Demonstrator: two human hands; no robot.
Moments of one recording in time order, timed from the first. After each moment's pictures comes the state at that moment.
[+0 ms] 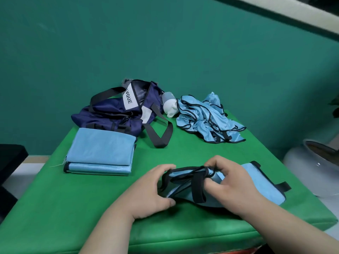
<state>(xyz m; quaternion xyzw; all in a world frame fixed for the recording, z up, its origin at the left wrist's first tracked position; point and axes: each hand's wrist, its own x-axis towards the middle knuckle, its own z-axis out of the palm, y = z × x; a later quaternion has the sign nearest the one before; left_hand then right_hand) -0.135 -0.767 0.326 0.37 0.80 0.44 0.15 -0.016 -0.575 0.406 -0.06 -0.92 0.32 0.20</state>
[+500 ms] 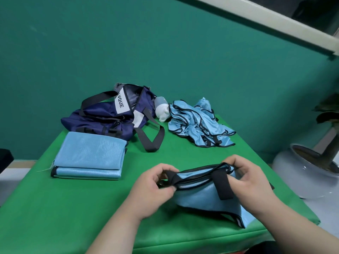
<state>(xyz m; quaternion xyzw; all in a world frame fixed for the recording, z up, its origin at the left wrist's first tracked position) -0.112 -0.731 0.340 0.31 0.68 0.66 0.09 0.006 -0.536 0.421 -0.09 -0.83 0.50 0.24</state>
